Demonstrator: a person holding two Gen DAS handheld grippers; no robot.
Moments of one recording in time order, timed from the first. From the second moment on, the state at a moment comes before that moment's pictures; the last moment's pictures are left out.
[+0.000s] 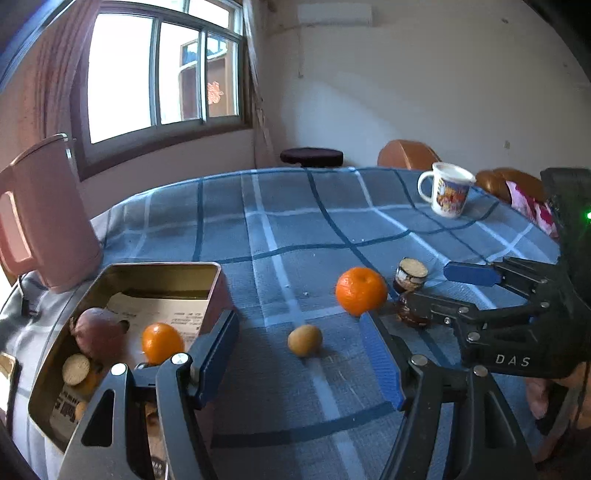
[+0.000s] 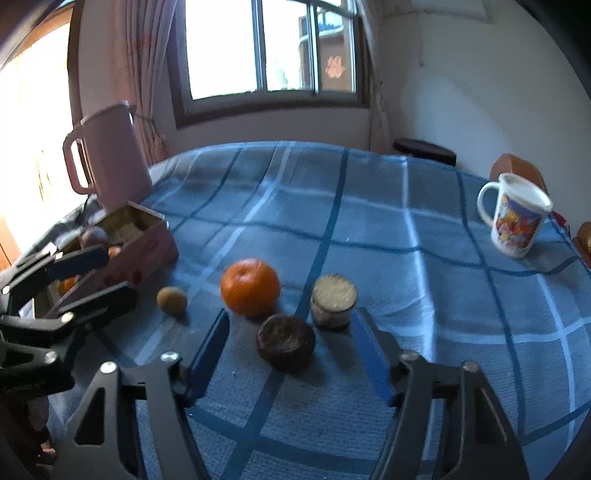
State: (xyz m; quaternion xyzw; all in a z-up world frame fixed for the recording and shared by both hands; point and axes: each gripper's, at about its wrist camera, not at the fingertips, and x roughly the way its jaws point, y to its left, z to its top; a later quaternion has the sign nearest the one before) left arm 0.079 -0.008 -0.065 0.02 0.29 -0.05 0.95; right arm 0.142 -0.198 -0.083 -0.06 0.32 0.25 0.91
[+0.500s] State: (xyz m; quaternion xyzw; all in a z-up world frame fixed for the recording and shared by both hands) left arm 0.124 -0.022 -0.095 0.03 0.40 -0.09 0.91; right arm 0.159 -0.186 -0.104 -0.07 0.39 0.27 0.88
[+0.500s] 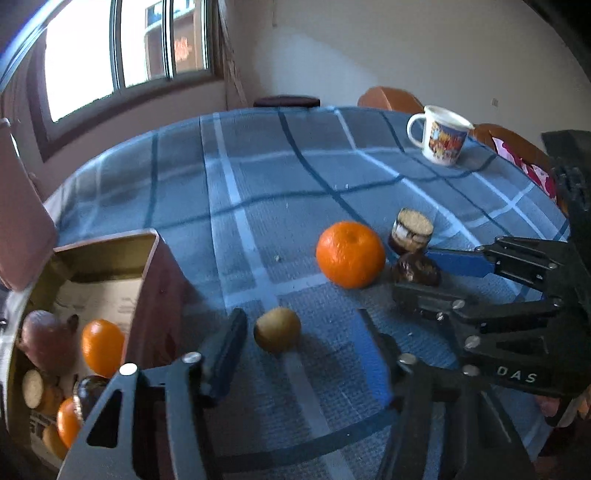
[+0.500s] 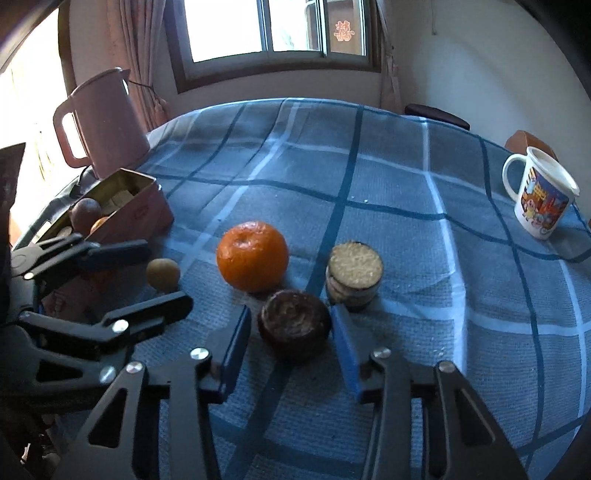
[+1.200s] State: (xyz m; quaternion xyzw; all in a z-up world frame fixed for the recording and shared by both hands) left arm 0.112 -0.012 -0.084 0.00 0.36 -0.11 0.93; right arm 0.151 -0.195 -0.094 -0.05 0.36 0.29 0.89
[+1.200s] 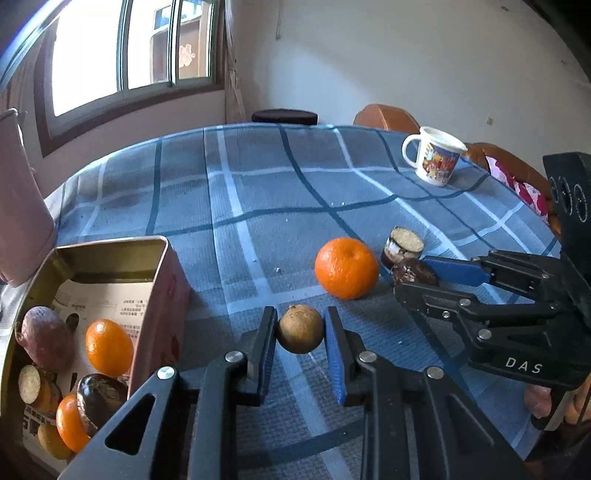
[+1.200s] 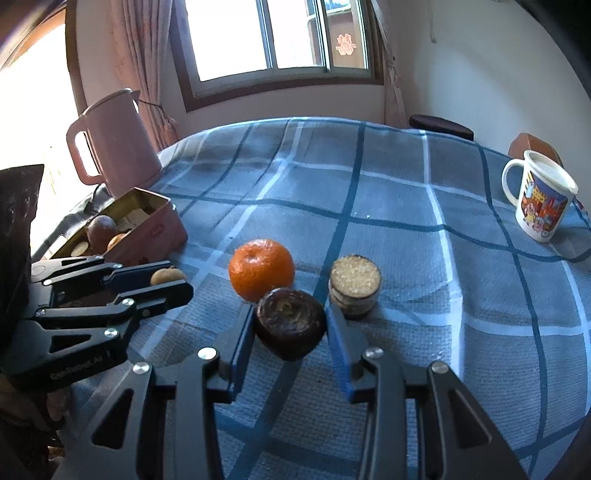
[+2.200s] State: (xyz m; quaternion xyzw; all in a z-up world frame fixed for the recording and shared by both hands) left arm 0.079 -0.010 -0.059 -0.01 0.24 -0.07 0.97; right arm 0.121 -0.200 -0.073 -0.05 0.26 0.30 0.92
